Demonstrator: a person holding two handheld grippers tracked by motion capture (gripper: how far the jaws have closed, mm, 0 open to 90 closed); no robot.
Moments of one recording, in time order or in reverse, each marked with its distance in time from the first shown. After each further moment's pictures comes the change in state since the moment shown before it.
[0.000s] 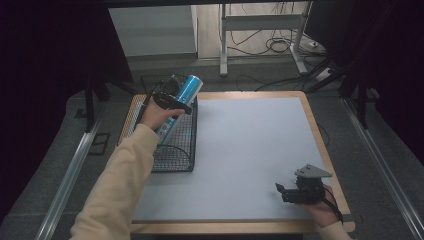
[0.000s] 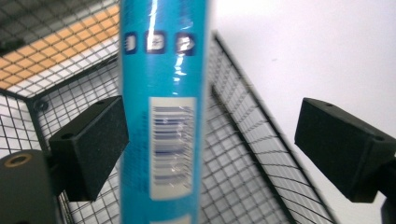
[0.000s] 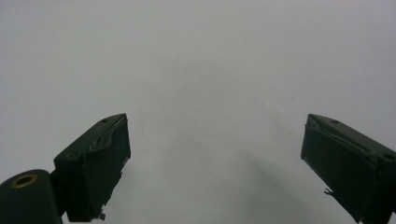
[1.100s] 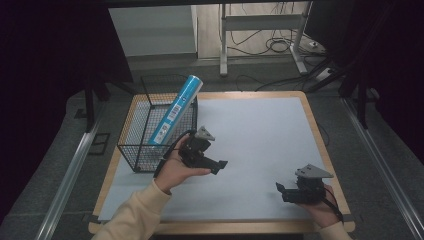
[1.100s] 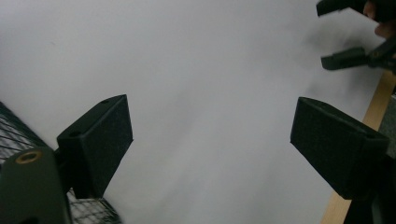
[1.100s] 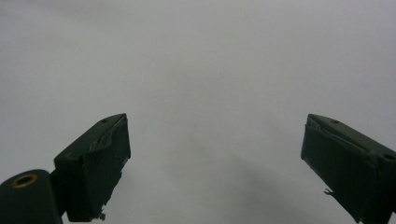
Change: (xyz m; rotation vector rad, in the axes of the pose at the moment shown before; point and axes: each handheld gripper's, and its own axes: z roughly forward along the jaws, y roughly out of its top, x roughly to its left) left arm -0.152 -0.104 -0.027 -0.153 -0.325 0.265; right arm 0.002 0.002 -0.004 -0.017 -0.008 -0.004
